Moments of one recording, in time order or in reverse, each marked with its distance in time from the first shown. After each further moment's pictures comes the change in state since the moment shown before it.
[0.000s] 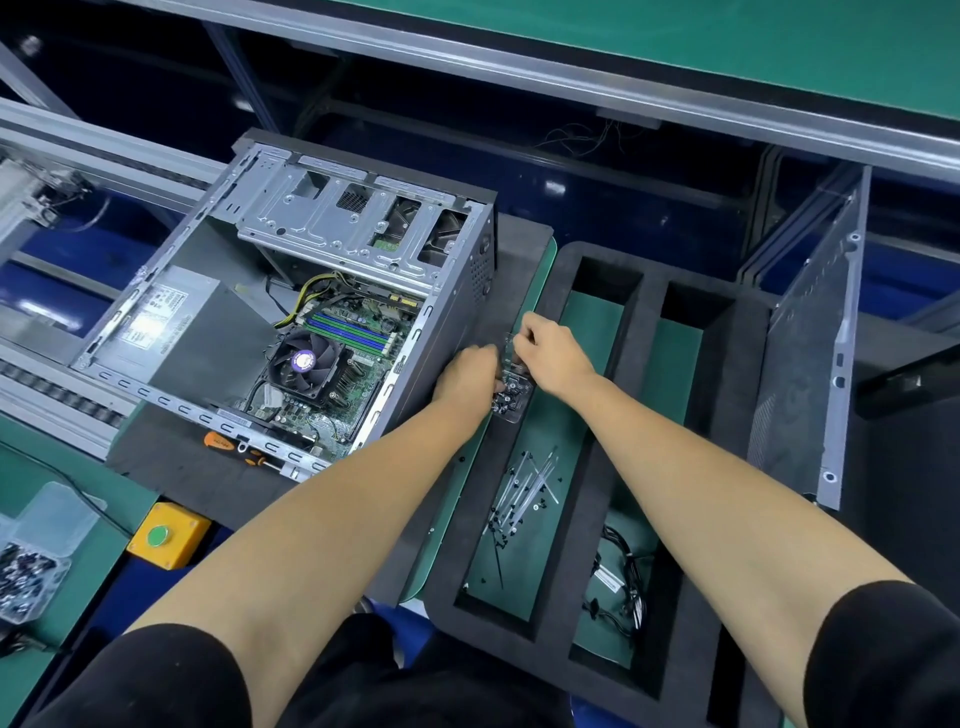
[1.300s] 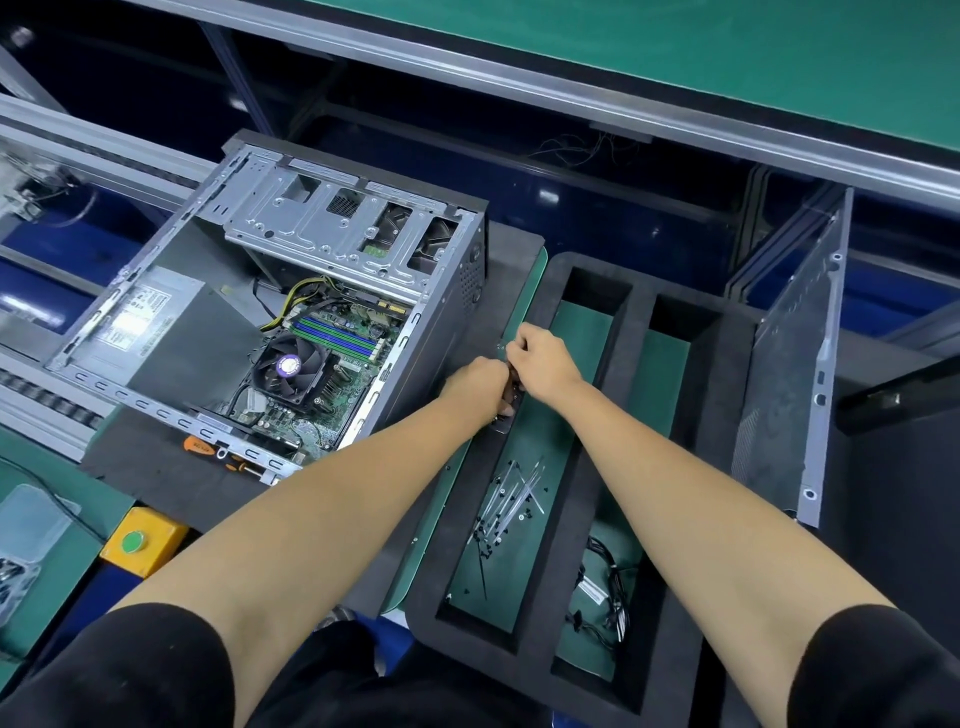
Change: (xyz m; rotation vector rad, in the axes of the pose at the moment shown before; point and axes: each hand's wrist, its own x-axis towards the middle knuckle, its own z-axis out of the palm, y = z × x) left_hand 0.013 0.018 0.003 0.081 -0.211 0.045; right_hand 0.000 -0.001 -0.002 0.110 0.025 0.071
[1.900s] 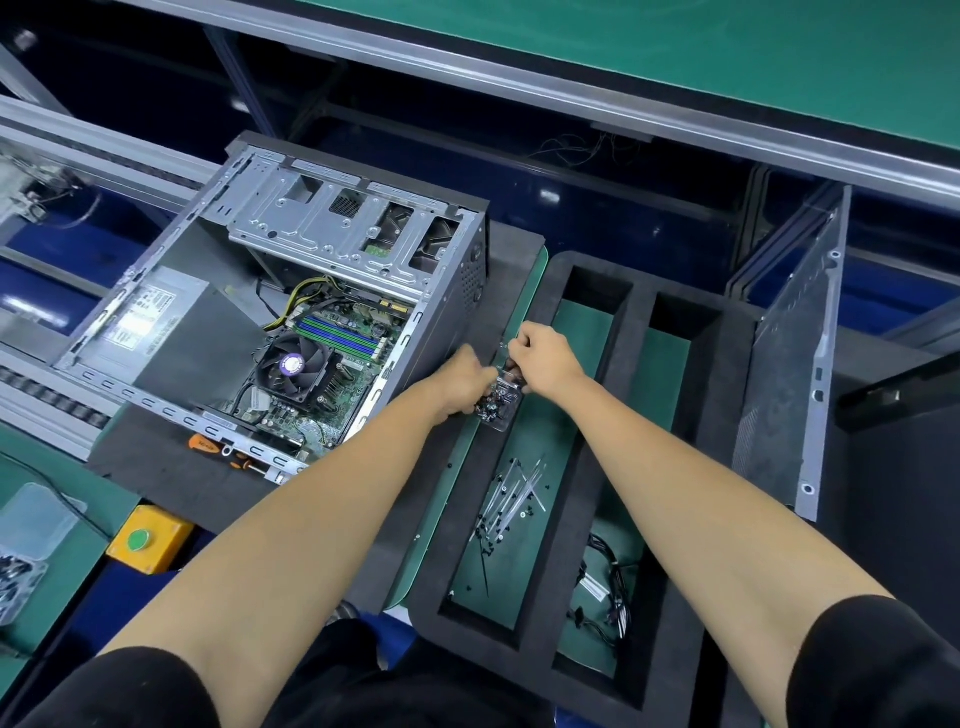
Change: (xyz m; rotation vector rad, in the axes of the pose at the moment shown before) left_hand -0.001 -0.027 -0.003 -0.775 -0.035 -0.143; right_hand -0.006 -0.009 -0.006 0.022 -0.030 0.053
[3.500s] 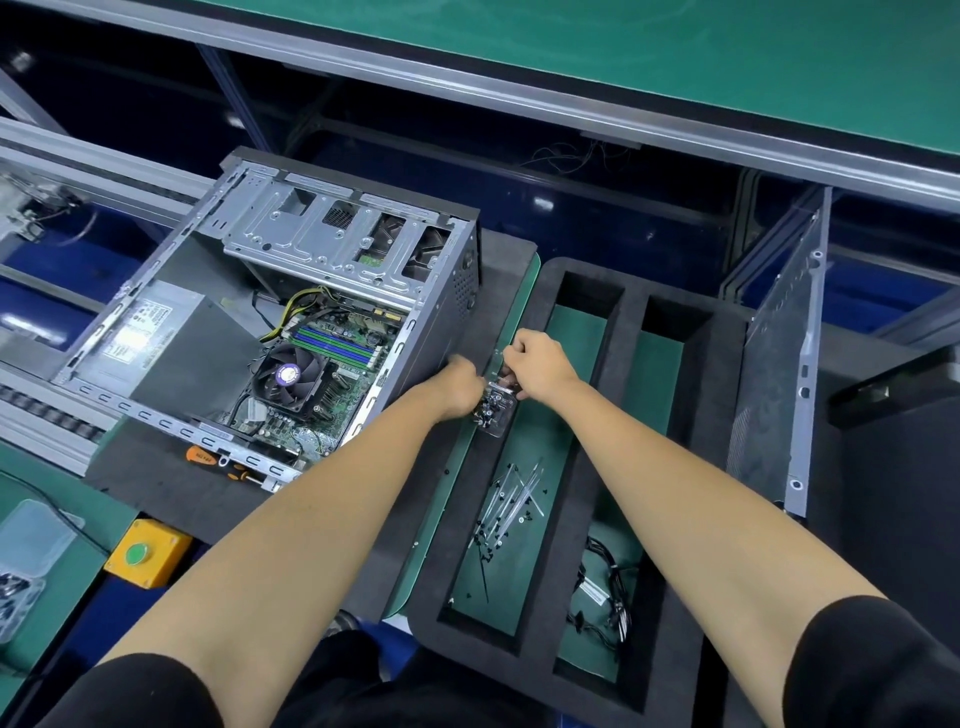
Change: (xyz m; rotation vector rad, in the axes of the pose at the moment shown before) left_hand -0.006 0.013 -0.005 0.416 0.047 0.028; right_hand 0.000 0.003 0.000 0.028 -0.022 0.017
